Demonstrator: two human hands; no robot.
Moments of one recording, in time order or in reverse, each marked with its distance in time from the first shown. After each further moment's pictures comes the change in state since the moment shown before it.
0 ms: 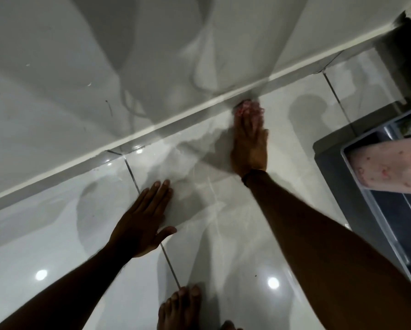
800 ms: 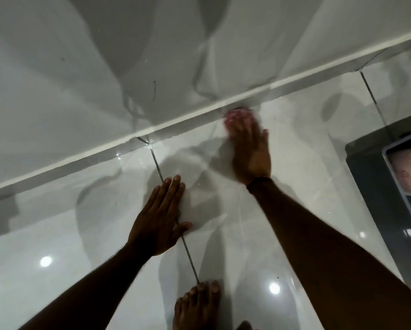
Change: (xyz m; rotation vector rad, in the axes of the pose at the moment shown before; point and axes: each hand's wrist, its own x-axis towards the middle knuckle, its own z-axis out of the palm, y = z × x) left_hand -0.023 -0.002 0.017 -0.127 0.089 -0.128; right_hand -0.021 -0.034 0.043 -0.082 -0.077 -0.207
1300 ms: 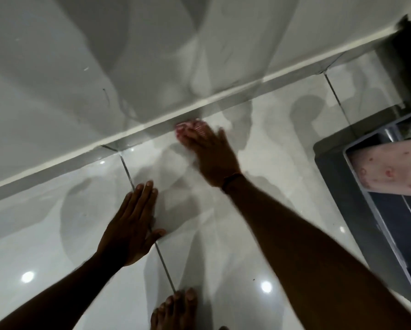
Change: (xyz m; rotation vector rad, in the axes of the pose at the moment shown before) left_hand 0.002 0.001 -0.001 0.049 0.008 0.025; right_hand 0.007 -0.006 -0.012 -0.132 -0.147 -0.316
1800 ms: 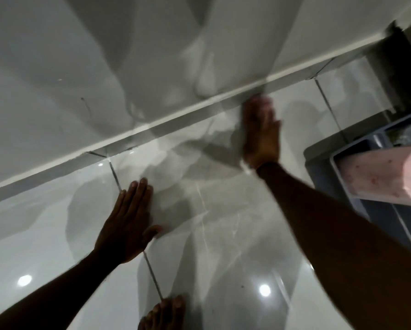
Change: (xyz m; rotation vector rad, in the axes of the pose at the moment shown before) left_hand 0.025 0.009 0.001 0.013 0.051 -0.019; right_hand -0.018 0.112 -0.030 0.217 0.150 0.380
